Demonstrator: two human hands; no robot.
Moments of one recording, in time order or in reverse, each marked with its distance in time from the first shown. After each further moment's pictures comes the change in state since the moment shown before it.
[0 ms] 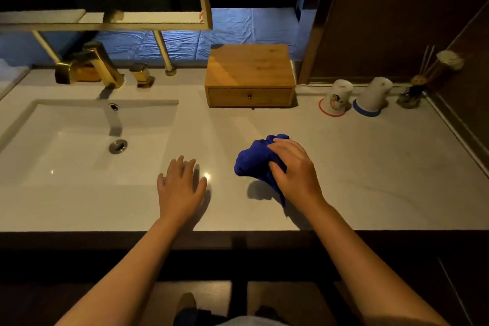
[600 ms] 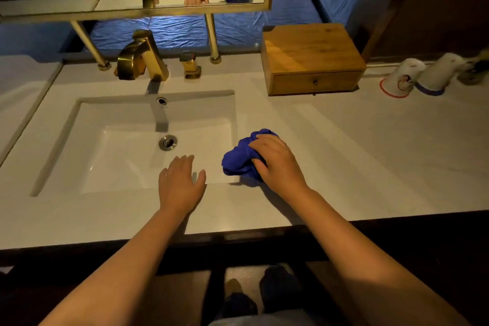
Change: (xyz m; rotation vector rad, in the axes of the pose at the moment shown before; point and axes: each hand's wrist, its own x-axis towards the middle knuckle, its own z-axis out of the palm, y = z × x) left_hand 0.053 -0.192 -0.057 -0.024 -0.059 0.022; right_hand 0.041 -0.135 0.178 -0.055 -0.139 -0.026
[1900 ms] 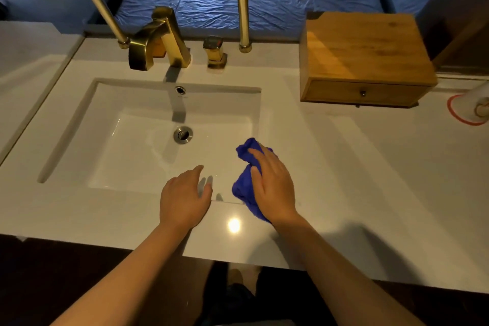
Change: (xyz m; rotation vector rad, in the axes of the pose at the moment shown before) left_hand 0.007 0.006 0.000 -0.010 -0.064 -0.165; right_hand 0.031 0.023 0.071 0.251 -0.259 0.276
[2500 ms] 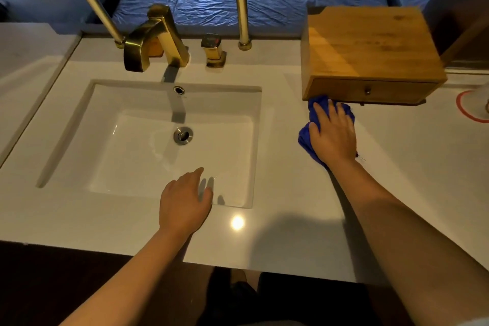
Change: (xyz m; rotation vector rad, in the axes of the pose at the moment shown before) left_hand 0.003 -0.002 0.003 0.035 -0.023 -0.006; right_hand 0.095 0.089 -0.089 -0.656 0.178 0.111
